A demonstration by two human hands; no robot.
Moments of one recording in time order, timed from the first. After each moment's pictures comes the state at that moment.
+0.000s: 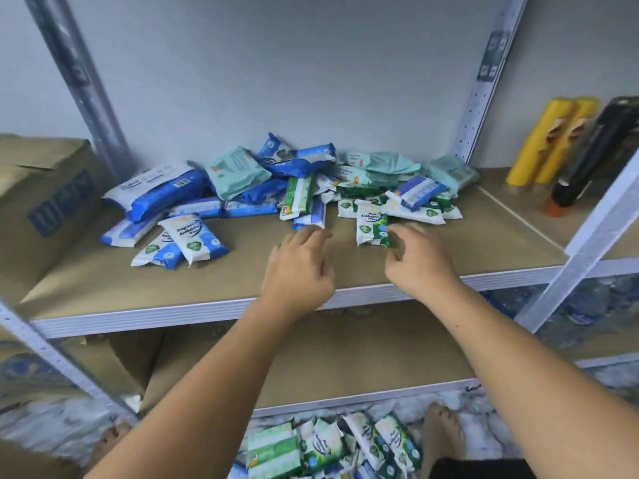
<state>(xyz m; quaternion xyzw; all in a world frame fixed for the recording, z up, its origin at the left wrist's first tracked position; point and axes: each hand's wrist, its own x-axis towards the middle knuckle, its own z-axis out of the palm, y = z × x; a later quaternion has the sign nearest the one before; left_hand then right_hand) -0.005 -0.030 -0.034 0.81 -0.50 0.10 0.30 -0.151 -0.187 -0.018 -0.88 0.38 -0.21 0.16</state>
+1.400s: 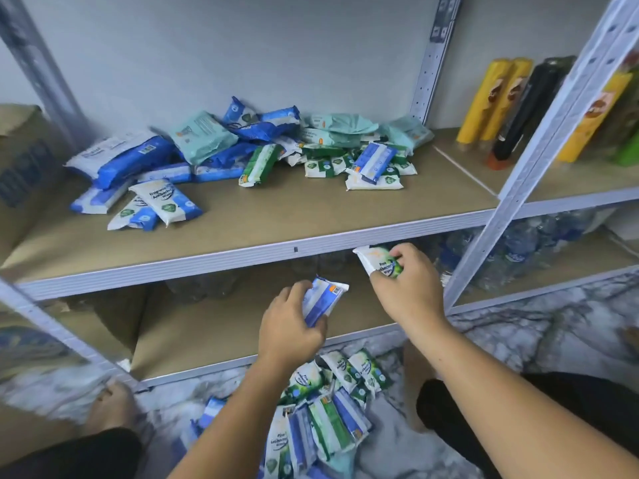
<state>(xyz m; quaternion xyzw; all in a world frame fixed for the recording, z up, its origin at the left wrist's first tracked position) -0.108 0.046 -0.137 0.82 -0.43 -0.09 0.36 -0.251 -0.091 -0.060 -0.77 0.51 -0.30 0.26</state>
